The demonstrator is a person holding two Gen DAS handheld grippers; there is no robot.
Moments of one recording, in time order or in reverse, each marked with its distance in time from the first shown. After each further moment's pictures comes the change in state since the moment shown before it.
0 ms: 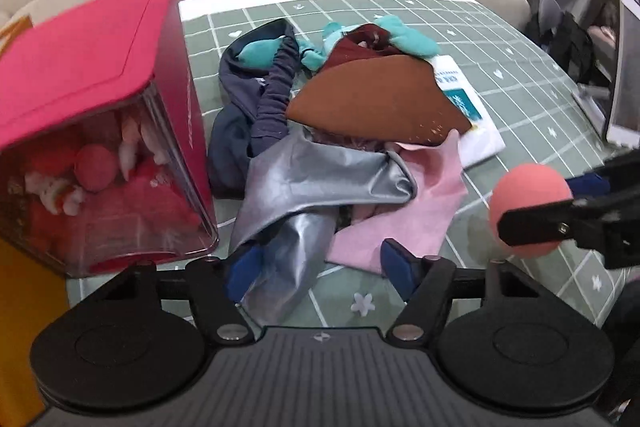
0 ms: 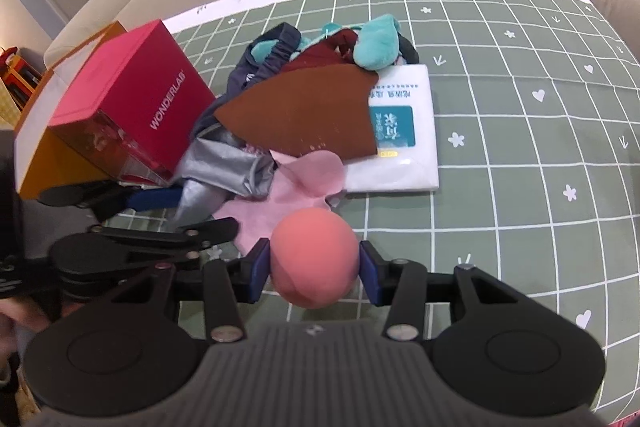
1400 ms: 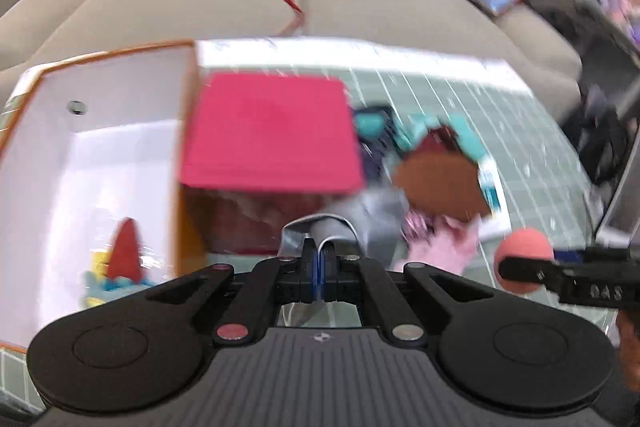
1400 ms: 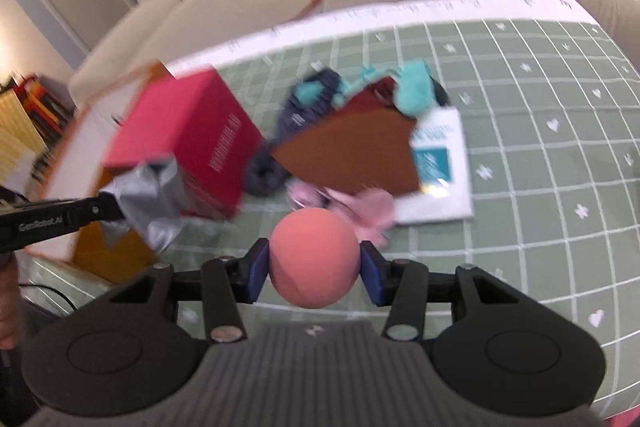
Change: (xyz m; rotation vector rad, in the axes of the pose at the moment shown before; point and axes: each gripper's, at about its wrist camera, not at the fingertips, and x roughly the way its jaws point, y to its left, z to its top) left arm -0.126 0.061 0.023 -0.266 -0.054 0.104; right arm -0.039 0.032 0.012 0.036 -0.088 0.084
